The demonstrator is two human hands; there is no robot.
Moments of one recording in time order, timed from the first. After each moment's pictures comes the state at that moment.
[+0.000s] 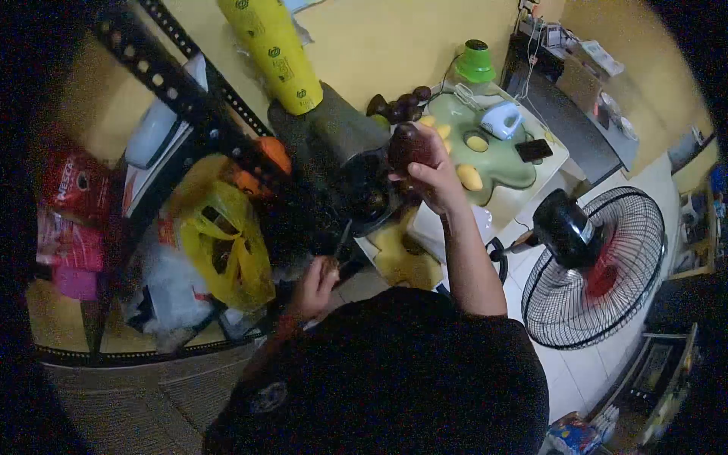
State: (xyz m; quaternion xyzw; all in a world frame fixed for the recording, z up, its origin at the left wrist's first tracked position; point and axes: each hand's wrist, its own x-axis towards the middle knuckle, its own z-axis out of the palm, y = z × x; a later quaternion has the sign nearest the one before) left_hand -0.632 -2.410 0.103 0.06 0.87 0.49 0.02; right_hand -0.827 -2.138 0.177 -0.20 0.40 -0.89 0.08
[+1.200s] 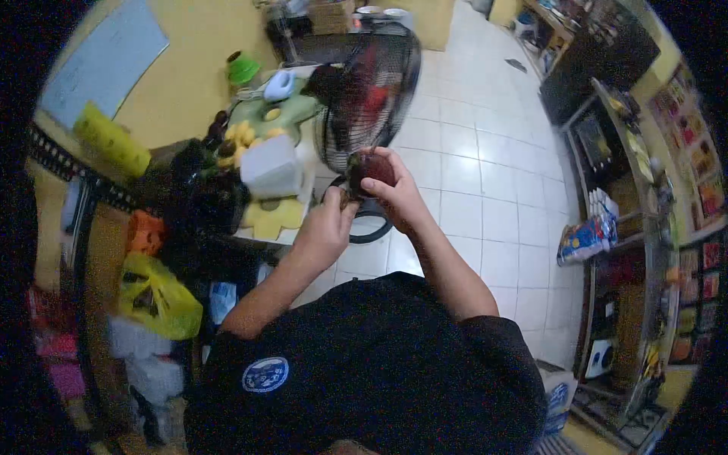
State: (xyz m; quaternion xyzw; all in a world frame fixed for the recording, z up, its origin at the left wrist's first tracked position) left_hand -0.468 -2.154 0.215 0.43 0.82 0.35 0.12; right_hand -0.404 -1.991 0.180 0.05 0.49 -0.84 -0.23
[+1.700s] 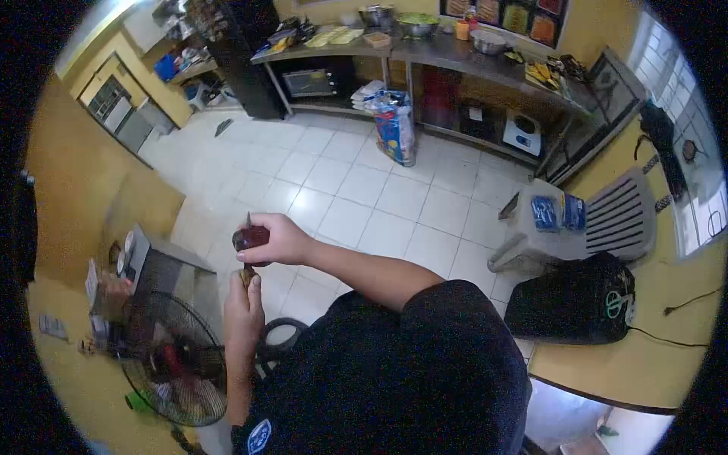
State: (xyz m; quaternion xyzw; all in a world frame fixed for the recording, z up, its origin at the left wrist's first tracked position) left_hand -0.262 -1.864 0.269 0.69 0.62 0.25 0.27; right_hand -0.113 -1.764 0.211 0.26 0.58 -0.60 -0.48
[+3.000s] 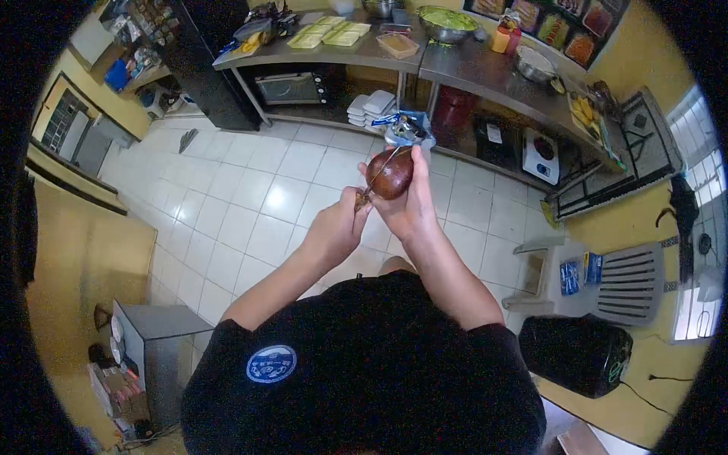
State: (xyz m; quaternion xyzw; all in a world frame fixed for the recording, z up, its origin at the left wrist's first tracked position) left_hand -0.060 -1.248 0.195 0.88 0.30 0.15 0.33; right_hand 0.088 -1.297 0.200 0.25 -0.01 -0.56 -0.79
